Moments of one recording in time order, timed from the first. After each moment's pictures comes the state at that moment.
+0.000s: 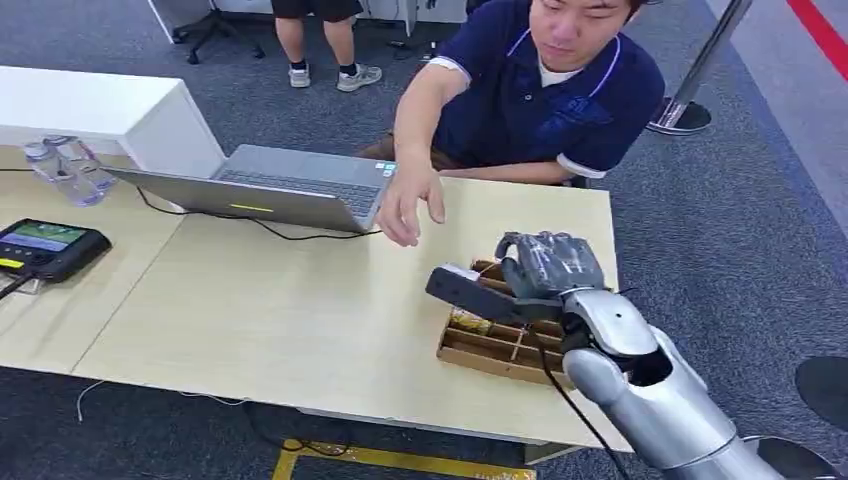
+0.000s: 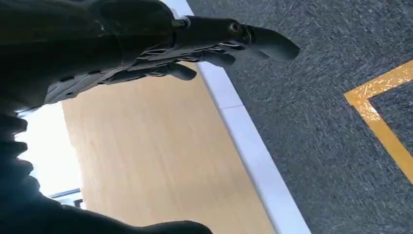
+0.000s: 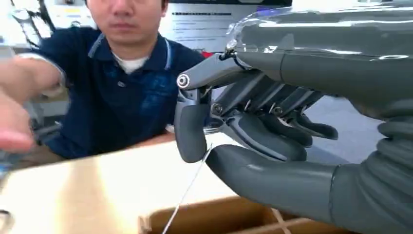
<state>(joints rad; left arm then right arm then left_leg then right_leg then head) -0.08 -0.11 1.03 -0.21 -1.48 -0.07 0.13 -0.47 -0.10 0.71 -1.52 0.95 0.15 0.21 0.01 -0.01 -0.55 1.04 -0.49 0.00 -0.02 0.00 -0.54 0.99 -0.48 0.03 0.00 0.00</state>
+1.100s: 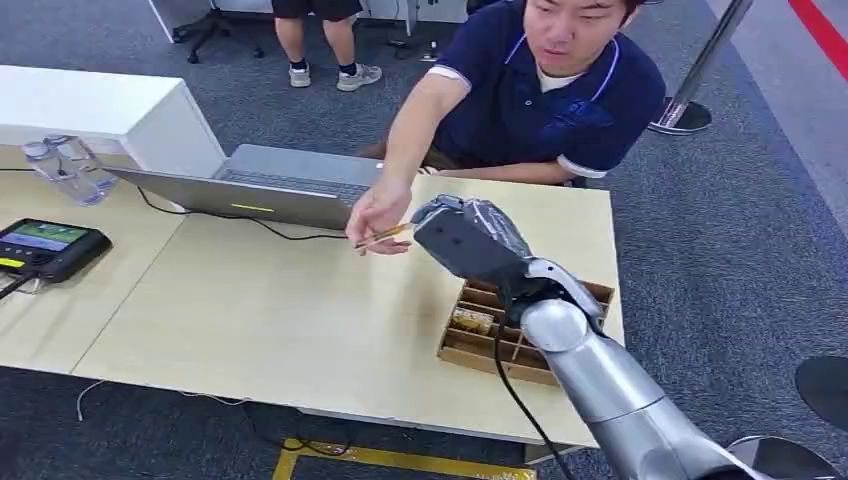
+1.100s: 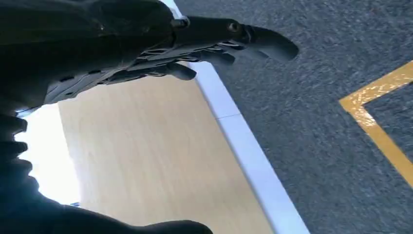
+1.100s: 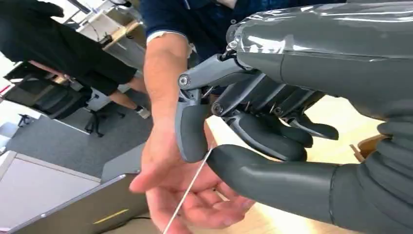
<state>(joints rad) -0.08 -0.11 1.00 -0.21 -1.50 -0.08 0.12 -0.58 0.13 0.62 -1.22 0.41 0.03 -0.15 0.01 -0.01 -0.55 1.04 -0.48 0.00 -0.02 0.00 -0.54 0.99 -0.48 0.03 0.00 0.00</state>
